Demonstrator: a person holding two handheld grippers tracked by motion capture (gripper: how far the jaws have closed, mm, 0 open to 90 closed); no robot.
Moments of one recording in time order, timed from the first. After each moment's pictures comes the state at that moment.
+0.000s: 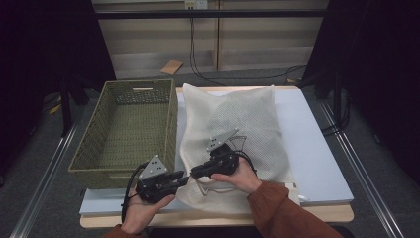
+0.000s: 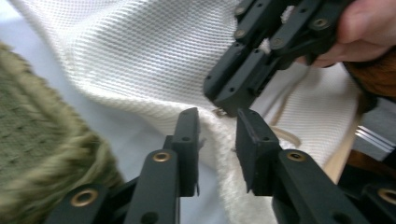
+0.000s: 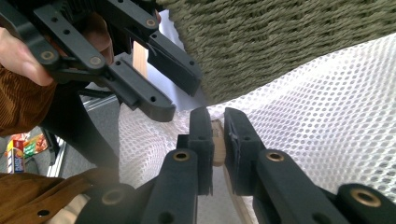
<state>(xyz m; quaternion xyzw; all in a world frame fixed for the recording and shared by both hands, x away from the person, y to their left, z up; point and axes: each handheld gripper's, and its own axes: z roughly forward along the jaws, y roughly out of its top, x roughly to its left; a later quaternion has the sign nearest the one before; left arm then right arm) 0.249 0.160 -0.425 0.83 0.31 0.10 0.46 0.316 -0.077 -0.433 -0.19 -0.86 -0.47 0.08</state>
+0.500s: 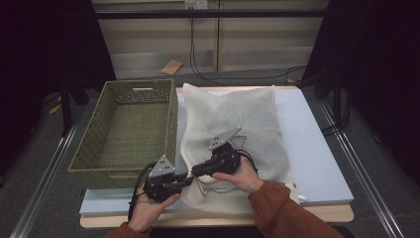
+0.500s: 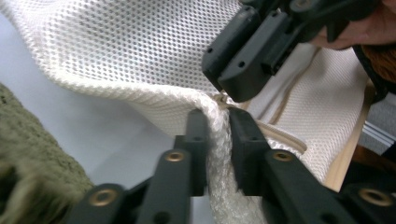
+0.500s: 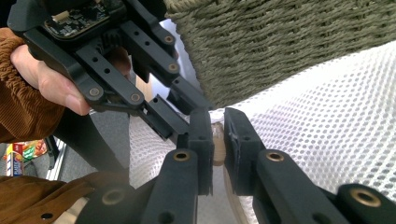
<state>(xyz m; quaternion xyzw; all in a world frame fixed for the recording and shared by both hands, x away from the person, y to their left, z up) 0.254 0.145 -0.434 0.84 0.30 0.09 0.45 0.314 -0.082 -0.426 -0.19 -0.85 -0.48 0.07</state>
